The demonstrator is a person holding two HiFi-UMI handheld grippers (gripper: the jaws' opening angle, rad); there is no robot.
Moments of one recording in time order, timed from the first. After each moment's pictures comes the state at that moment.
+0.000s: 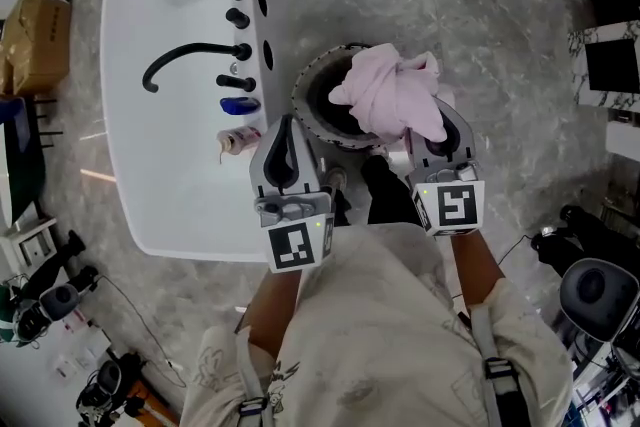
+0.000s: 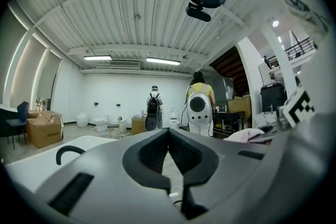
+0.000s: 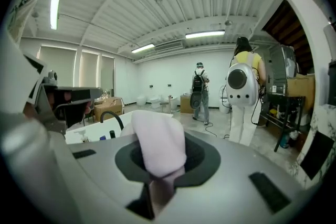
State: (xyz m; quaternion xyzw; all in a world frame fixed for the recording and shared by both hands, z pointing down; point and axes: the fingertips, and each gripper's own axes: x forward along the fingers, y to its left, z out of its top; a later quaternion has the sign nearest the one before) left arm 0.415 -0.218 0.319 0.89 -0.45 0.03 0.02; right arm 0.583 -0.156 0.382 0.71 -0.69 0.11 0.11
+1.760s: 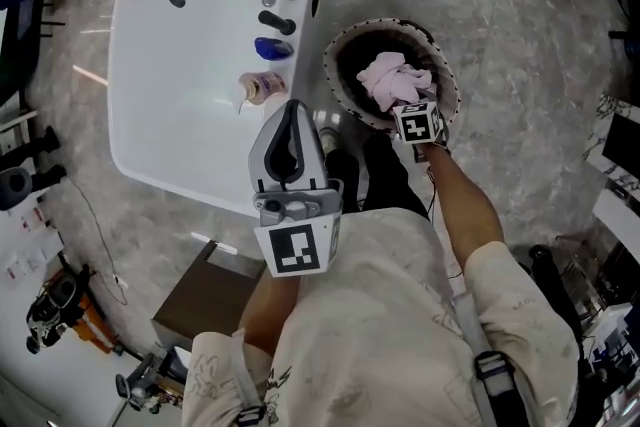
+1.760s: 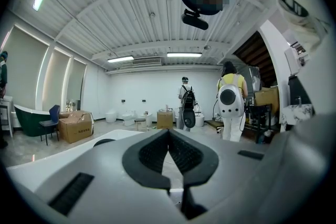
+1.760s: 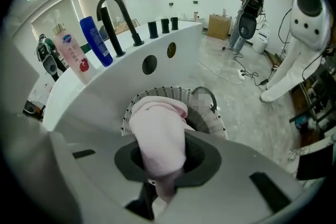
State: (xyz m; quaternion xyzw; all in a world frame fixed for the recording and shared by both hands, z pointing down) left arm 0.342 -0.246 0.337 0.82 -0.57 0.05 0.04; right arm 0.515 -0.179 0.756 0.49 -0.66 0.38 0.42
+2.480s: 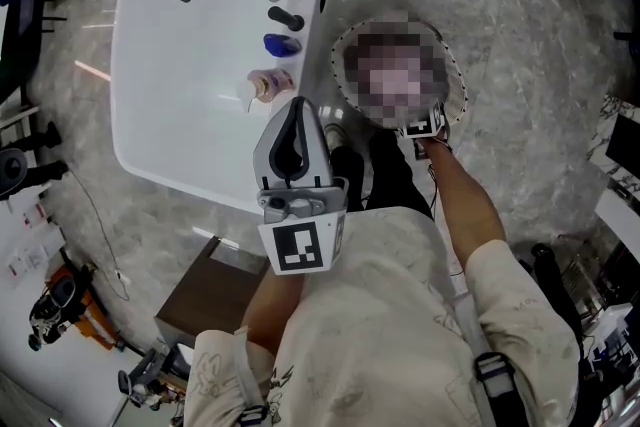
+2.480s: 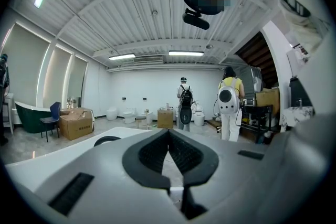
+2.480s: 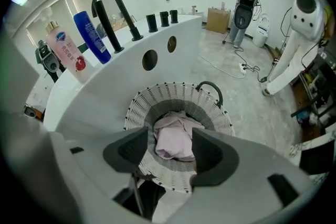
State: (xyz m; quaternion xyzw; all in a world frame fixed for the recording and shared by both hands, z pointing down) left arm 0.327 -0.251 0.344 0.82 -0.57 0.05 0.06; right arm 0.498 -0.179 0.771 0.49 -0.65 0.40 0.43
